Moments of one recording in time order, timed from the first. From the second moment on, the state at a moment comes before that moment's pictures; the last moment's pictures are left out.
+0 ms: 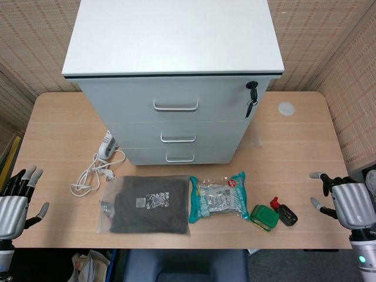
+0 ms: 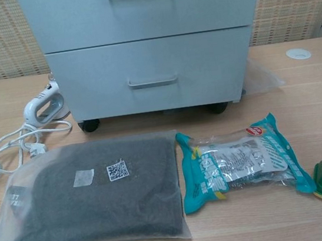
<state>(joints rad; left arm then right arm) -0.11 -1.11 -0.06 -1.64 1.53 1.52 0.14 0.10 -1.02 0.08 -1.73 -1.58 1.49 -0.14</state>
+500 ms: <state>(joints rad) -0.12 -1.09 -0.05 -1.68 1.54 1.50 0.17 0.28 -0.95 0.12 -1.89 -1.57 1.26 -0.24</state>
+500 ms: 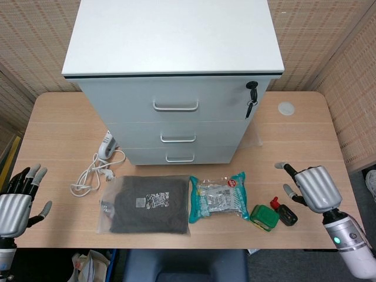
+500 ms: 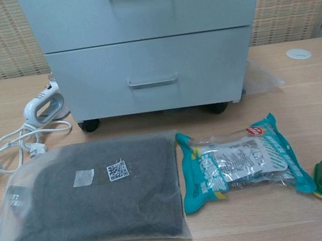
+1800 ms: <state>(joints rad) -0.11 -1.08 -0.04 -1.67 1.54 1.50 0.16 0.78 -1.01 0.31 -2.05 -1.18 0.89 -0.54</state>
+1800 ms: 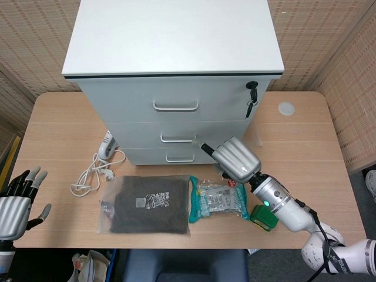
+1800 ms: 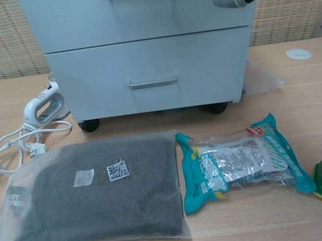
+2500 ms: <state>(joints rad) -0.12 -1.08 -0.04 -1.68 1.55 1.50 0.16 0.90 -1.04 0.29 -2.03 -1.07 0.92 -0.61</state>
